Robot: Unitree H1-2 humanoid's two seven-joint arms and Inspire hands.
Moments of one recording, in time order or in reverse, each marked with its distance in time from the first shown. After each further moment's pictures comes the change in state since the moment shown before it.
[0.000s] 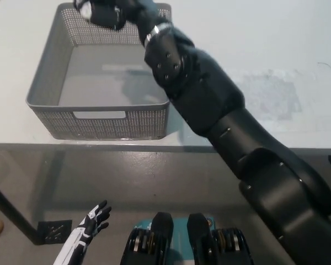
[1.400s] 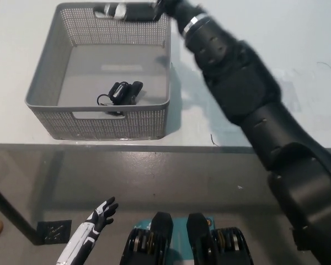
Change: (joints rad) left_arm -0.034 0.019 -0.033 0.000 0.051 0.007 0.000; right_arm 0.059 -0.128 -0.128 -0.232 0.113 0.007 0.210
